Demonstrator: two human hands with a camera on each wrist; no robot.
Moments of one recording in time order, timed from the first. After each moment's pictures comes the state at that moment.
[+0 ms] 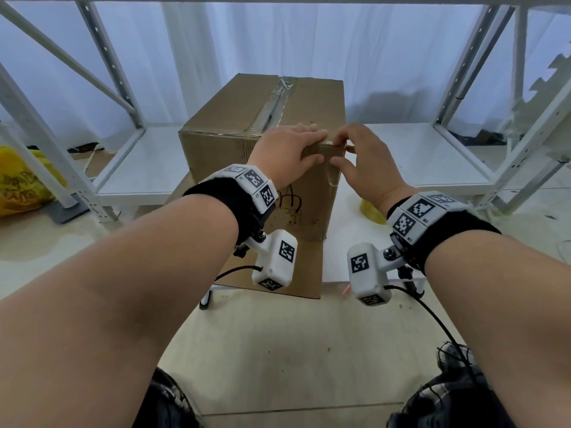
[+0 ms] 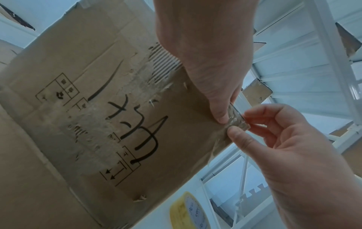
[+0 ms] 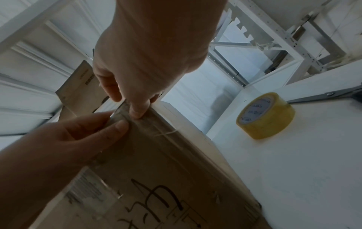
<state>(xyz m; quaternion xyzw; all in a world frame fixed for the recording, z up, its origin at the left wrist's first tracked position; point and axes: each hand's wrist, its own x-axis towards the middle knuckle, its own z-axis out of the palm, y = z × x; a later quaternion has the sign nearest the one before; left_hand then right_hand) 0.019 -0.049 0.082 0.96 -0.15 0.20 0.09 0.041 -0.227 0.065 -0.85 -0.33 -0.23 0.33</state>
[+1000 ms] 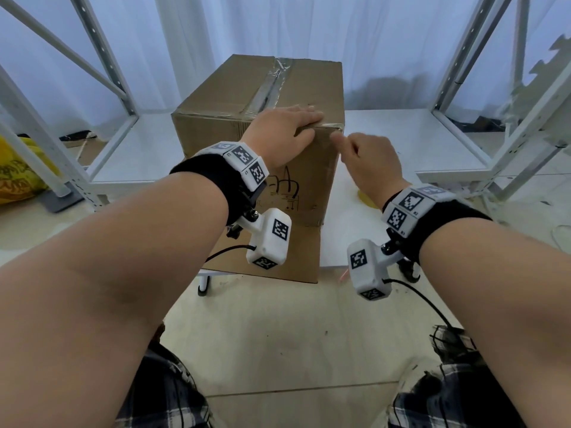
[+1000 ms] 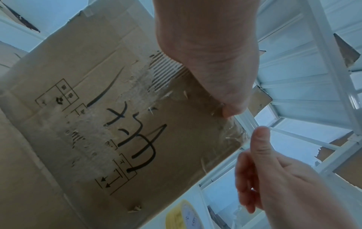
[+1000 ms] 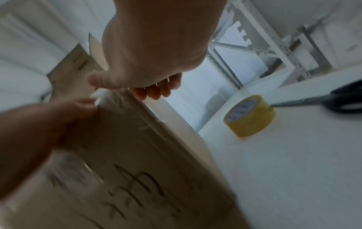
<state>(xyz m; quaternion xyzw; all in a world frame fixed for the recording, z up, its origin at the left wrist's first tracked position) 0.014 -0.044 0.089 0.96 -0.15 0.16 0.15 0.029 -0.231 0.054 -0.92 -0.20 -0.17 0.28</state>
